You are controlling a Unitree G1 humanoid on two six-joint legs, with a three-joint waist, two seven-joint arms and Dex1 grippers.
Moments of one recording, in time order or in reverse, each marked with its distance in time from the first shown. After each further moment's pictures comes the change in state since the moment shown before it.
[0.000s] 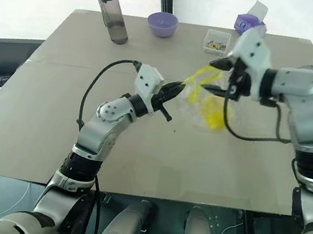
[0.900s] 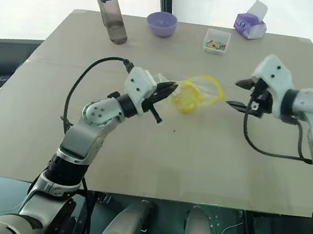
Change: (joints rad) left arm 0.056 0.122 -0.022 -0.135 0.035 -0.038 -0.056; right arm 0.162 -0.050 -0.103 -0.151 0.075 0.103 -0.049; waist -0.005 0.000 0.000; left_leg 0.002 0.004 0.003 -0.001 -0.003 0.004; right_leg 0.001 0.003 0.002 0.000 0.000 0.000
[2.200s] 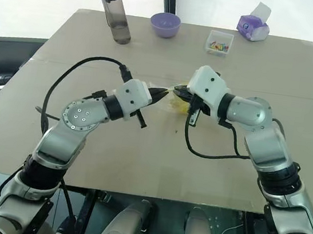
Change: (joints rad) left arm 0.049 0.166 -0.012 -0.119 0.141 0.001 -0.060; right arm 0.003 0.237 0.206 0.031 -0.224 -0.254 -0.146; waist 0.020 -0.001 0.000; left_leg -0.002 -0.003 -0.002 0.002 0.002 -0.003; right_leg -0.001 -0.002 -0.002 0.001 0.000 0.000
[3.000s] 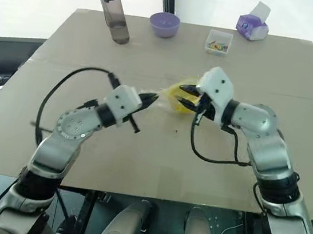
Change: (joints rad) left arm 0.200 0.005 0.094 0.039 -0.016 -0.055 0.027; right arm 0.176 0.036 -0.166 -0.091 0.152 0.182 -0.020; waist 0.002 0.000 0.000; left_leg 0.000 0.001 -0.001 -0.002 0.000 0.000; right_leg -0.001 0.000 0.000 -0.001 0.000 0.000
